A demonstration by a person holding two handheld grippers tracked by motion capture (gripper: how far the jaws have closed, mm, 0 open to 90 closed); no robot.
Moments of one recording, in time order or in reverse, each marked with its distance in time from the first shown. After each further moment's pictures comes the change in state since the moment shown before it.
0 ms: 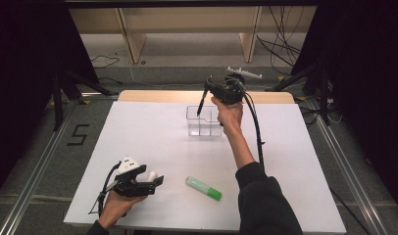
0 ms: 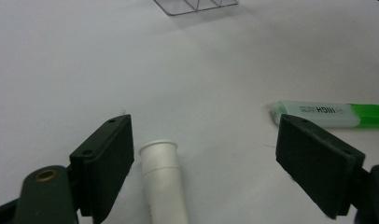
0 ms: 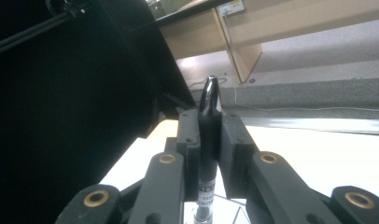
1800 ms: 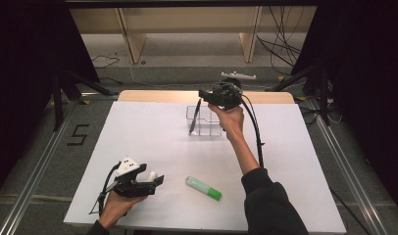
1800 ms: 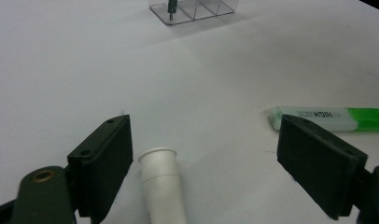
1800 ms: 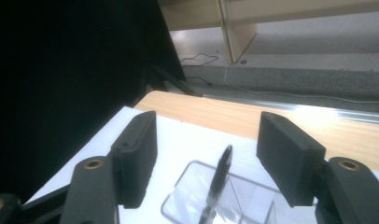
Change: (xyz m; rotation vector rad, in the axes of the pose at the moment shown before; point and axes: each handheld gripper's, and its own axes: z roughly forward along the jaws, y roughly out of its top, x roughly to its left) left arm 0.000 -0.001 -0.001 -0.034 -0.001 0.026; right arm 0.004 -0.011 -0.004 0.109 -0.033 -0.112
